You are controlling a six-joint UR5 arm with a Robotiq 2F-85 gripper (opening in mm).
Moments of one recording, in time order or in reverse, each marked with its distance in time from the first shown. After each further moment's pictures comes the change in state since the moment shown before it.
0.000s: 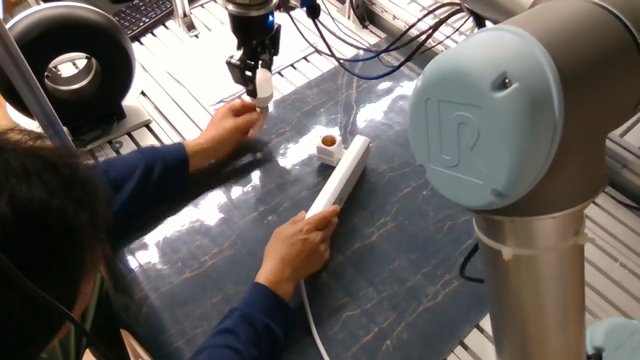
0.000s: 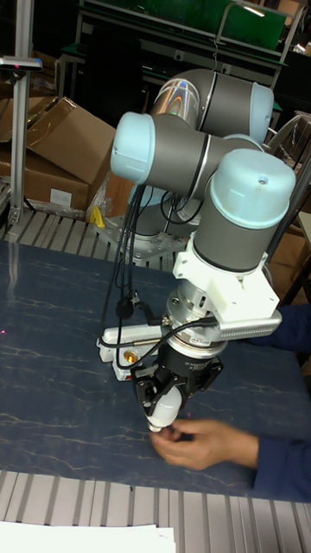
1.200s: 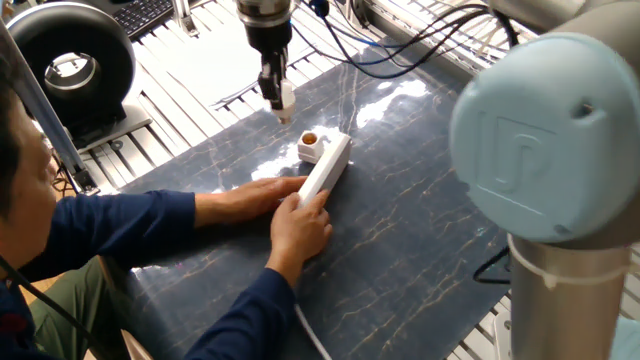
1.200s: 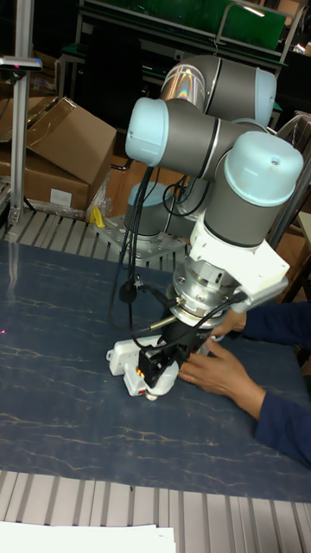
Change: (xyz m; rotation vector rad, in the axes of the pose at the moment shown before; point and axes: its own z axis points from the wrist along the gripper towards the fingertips) arm 0.056 0.020 -0.001 0.029 0.050 -0.348
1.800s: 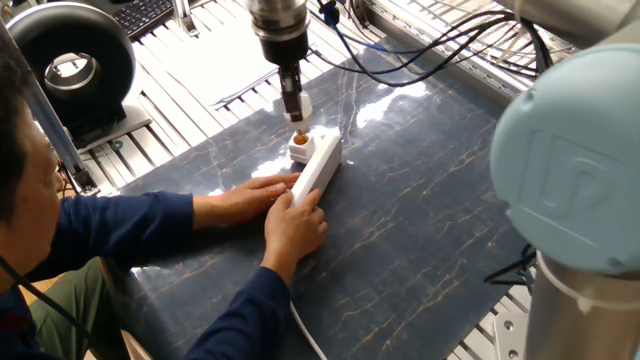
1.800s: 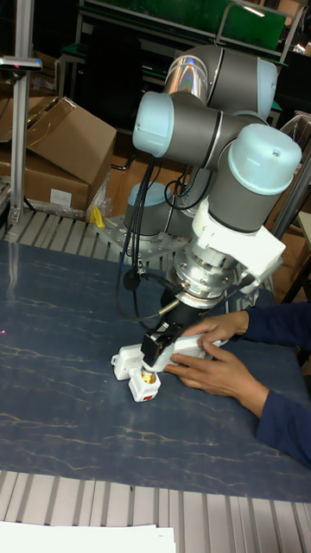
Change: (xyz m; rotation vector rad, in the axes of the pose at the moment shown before) arm 0.031 0.018 0.000 0.017 0.047 -0.205
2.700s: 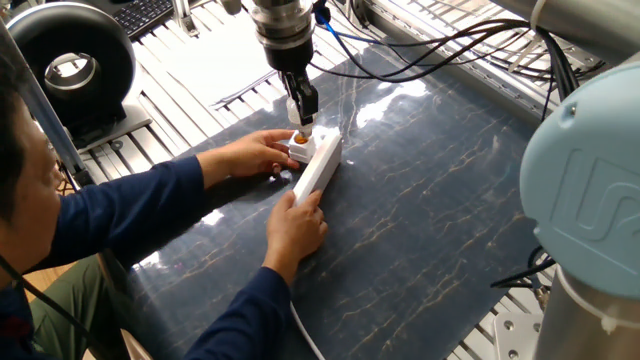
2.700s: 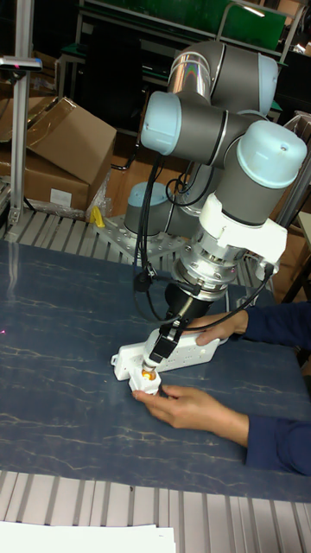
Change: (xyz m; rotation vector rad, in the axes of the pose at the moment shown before) arm 0.003 0.013 0.000 0.025 0.007 -0.314
